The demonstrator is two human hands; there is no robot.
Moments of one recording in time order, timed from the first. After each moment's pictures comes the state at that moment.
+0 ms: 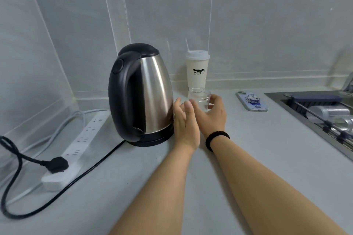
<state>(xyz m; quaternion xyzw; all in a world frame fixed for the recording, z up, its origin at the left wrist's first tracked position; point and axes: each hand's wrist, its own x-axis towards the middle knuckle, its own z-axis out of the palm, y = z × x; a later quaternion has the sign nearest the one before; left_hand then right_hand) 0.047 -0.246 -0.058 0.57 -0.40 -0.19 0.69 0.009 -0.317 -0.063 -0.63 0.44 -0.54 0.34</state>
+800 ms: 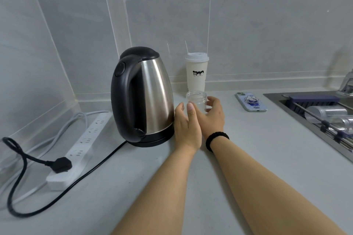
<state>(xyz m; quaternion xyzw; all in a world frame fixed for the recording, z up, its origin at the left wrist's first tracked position) 0.047 -0.253 -0.066 0.62 -0.39 -0.13 0.66 0.004 -0.312 -0.061 -0.64 0.44 -0.51 0.36</state>
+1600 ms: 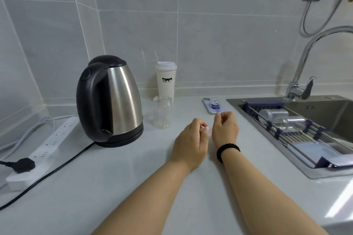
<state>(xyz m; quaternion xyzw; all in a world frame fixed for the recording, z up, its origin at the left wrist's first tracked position) -0.050 -0.225 -0.064 0.59 -0.64 -0.01 0.49 -0.133 -0.319 -0.058 -0.57 0.49 -0.58 0.30</state>
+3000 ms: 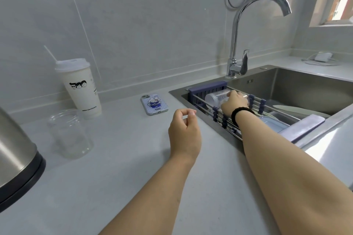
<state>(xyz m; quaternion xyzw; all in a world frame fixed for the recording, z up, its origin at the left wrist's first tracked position) -0.178 -0.344 -0.067 0.53 -0.49 -0.30 0.62 -0.324 -0.487 -0.062 -0.59 0.75 -0.27 0.14</state>
